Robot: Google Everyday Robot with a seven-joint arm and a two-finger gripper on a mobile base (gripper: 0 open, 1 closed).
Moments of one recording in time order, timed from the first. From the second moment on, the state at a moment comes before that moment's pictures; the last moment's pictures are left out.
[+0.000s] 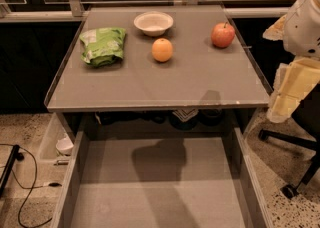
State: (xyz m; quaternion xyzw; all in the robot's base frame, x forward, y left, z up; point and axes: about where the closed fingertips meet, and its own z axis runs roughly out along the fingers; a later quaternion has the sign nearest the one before) arm 0.438 -0.217 0.976 -0.60 0.78 -0.03 0.16
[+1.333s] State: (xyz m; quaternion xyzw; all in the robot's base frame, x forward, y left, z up) arm 0.519 -0.176 0.961 -0.62 0.74 0.03 0.26
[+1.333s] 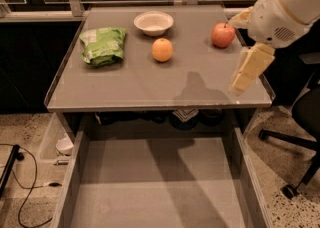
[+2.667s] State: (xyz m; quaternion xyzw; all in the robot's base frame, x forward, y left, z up) arm 0.612 -0.134 0.921 -0.61 0.70 0.11 0.36
